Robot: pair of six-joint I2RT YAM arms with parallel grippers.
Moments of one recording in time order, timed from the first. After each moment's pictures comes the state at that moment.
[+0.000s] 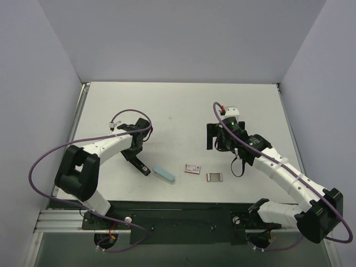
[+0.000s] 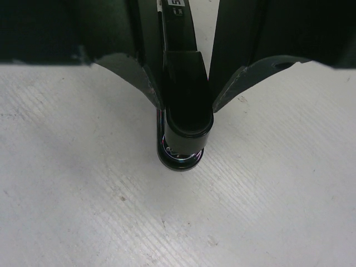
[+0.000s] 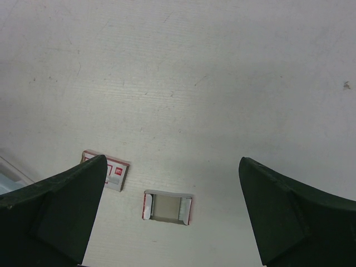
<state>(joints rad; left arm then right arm) -0.48 1.62 1.04 -0.85 -0.57 -1.19 0.61 1.16 0.96 -0.59 0.34 0.37</state>
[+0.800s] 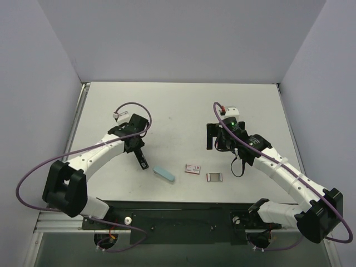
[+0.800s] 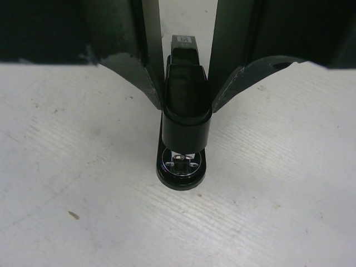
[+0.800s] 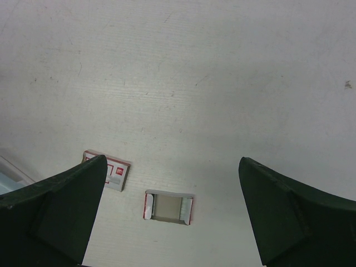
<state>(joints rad) -0.49 1.46 1.01 -0.69 -0.51 -0.93 0.62 1.16 0.96 -0.59 0.34 0.38</state>
